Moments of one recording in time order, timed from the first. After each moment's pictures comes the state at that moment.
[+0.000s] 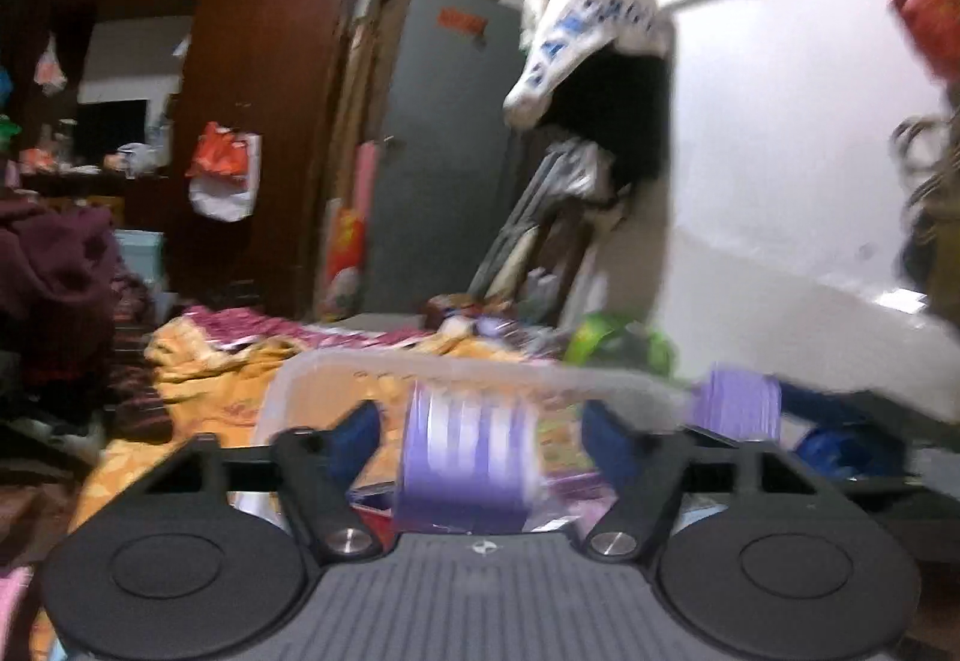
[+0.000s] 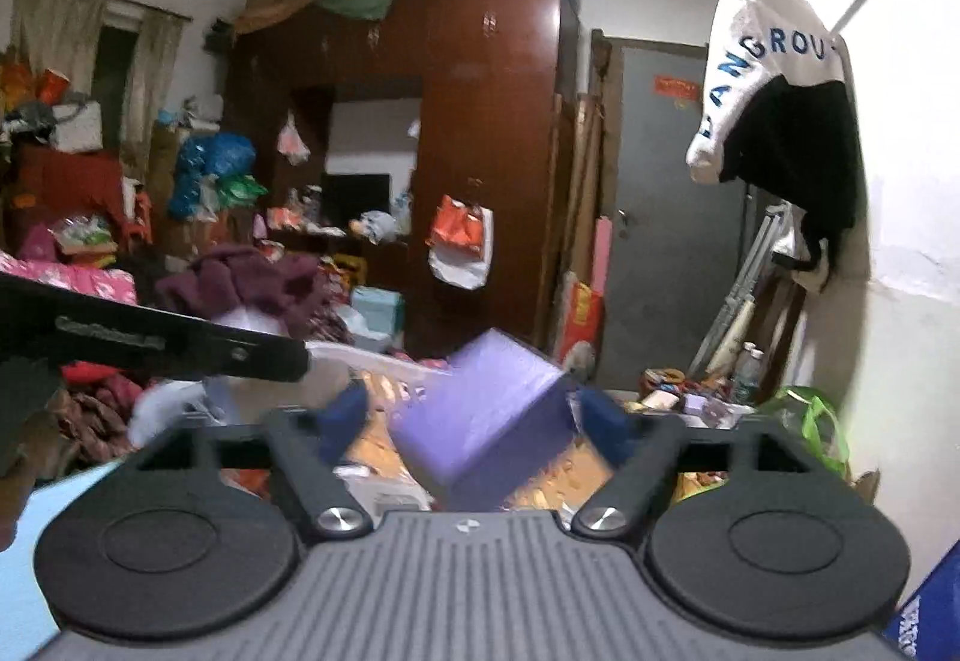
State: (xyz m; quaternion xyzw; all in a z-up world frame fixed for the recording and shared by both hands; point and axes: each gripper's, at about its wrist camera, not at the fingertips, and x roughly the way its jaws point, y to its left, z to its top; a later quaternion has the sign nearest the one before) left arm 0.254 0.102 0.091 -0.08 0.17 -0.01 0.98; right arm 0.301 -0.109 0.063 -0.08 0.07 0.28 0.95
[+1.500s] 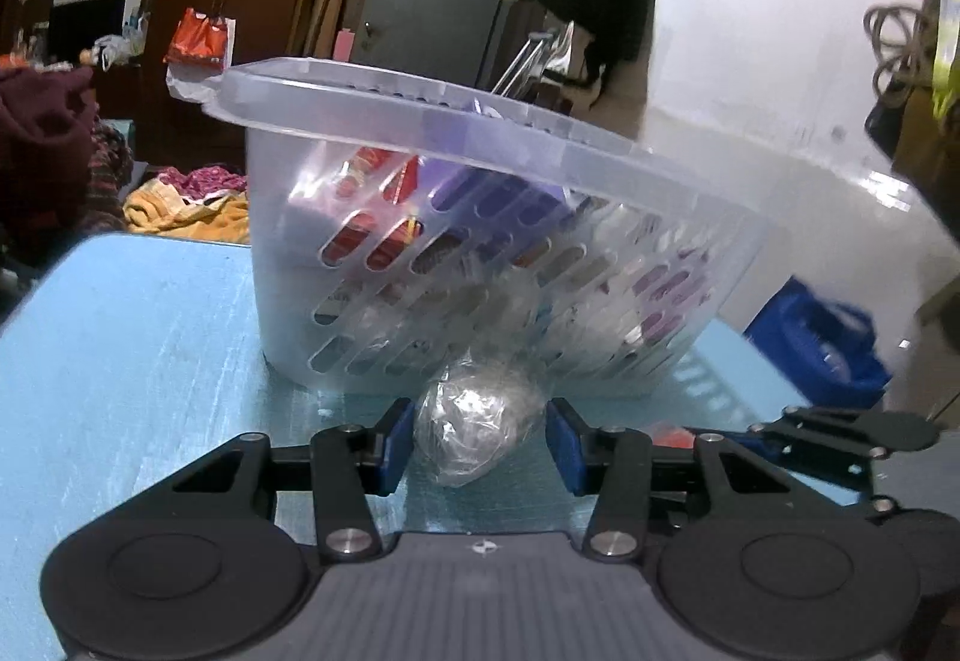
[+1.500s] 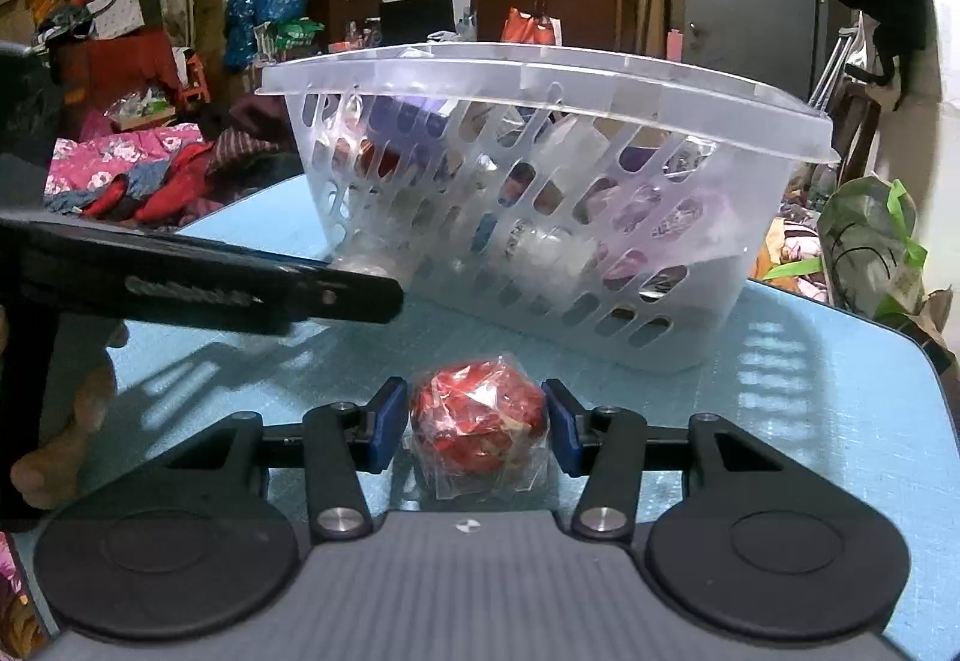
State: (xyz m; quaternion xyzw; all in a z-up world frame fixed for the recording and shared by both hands) left arm 0.182 0.101 -0.018 -0.12 0.26 -0.08 0.96; right arm 0.236 -0.128 -0.030 -0.11 0.26 0.34 0.90
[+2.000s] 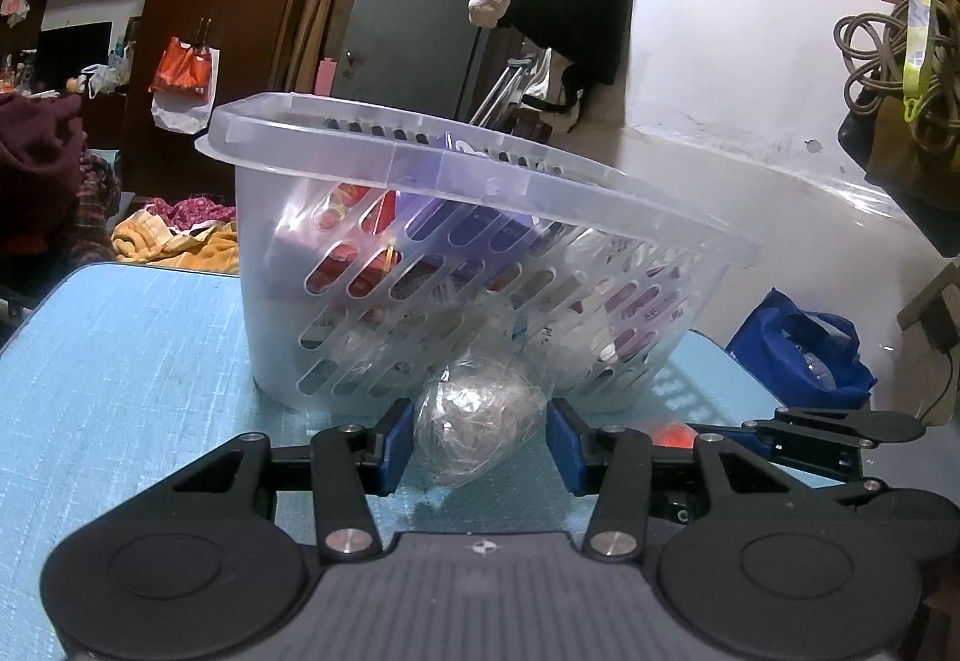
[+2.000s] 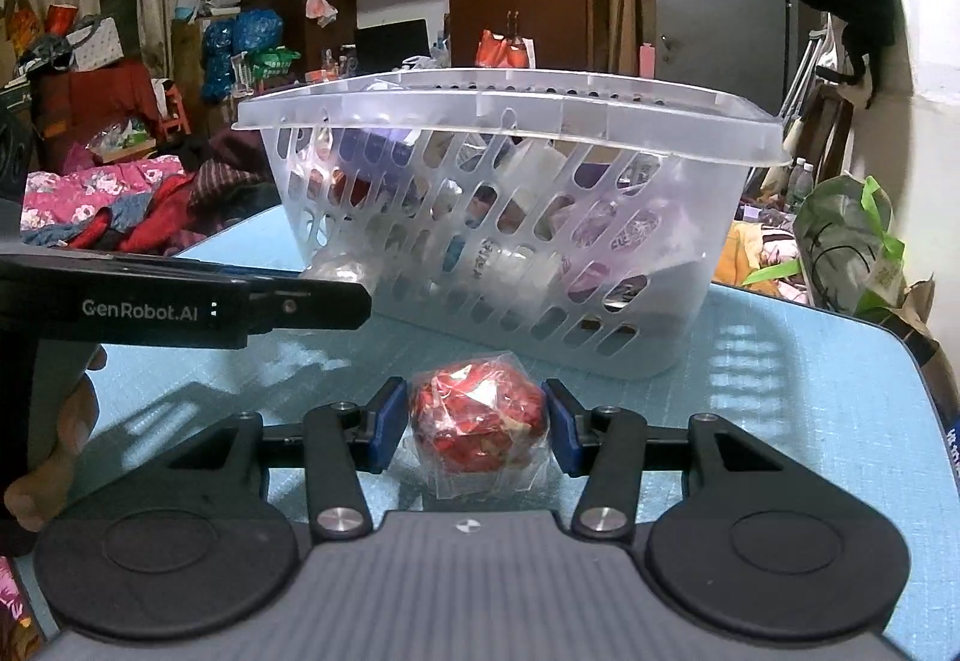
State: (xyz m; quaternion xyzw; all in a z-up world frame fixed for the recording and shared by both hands) left arm 0.179 0.093 -0.014 -0.11 0.23 -0.09 0.96; right arm 0.240 -0.136 -0.027 -0.08 0.24 0.32 0.91
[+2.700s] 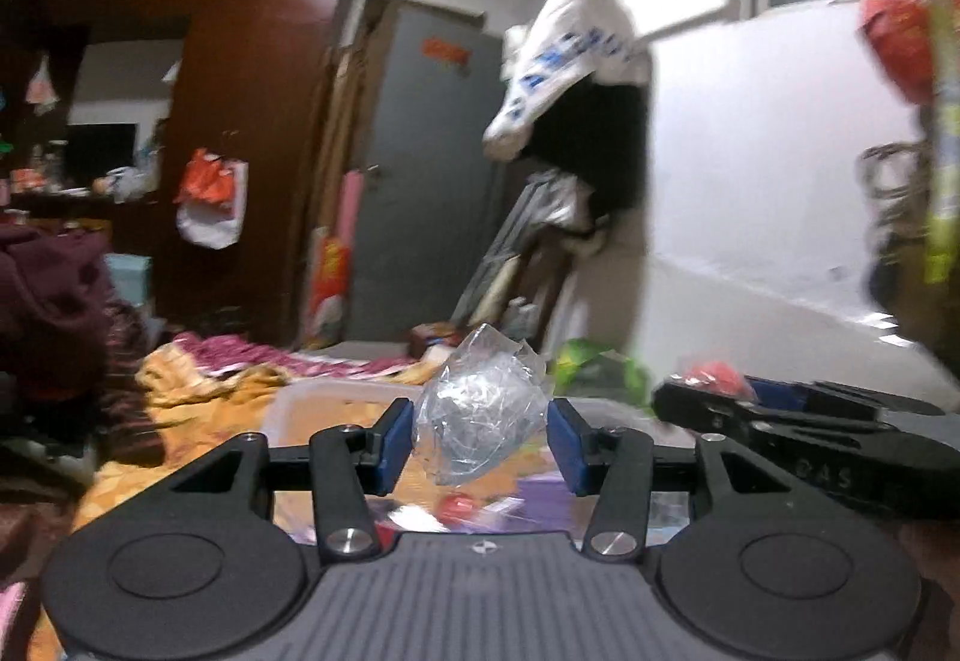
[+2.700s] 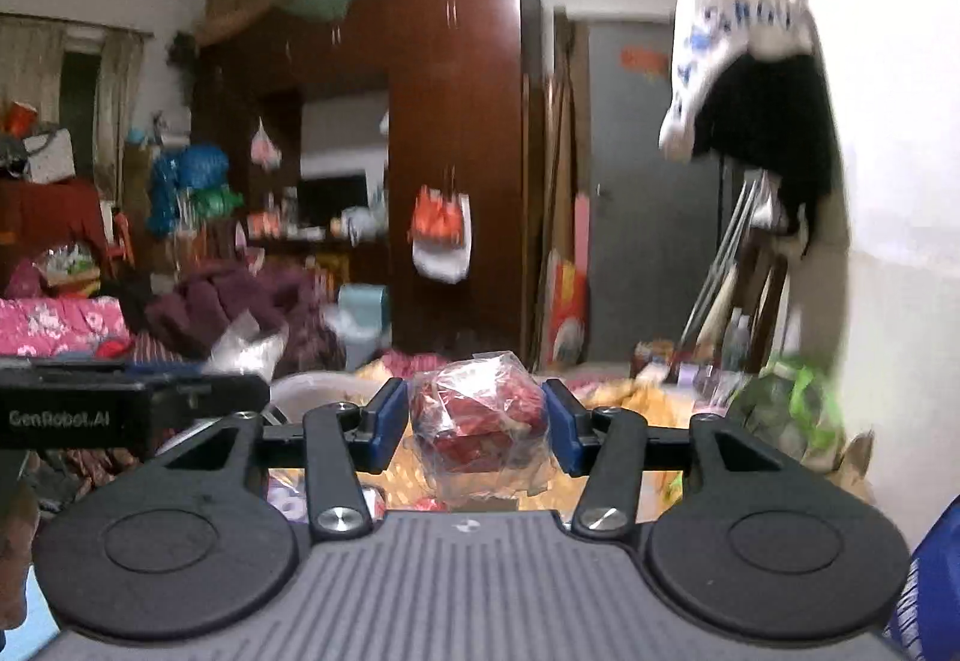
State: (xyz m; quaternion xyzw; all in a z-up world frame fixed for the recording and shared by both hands) left arm 0.235 0.105 0.107 -0.09 0.14 -0.03 0.99; right arm 0.304 -0.116 0.099 -0.04 0.11 0.27 0.96
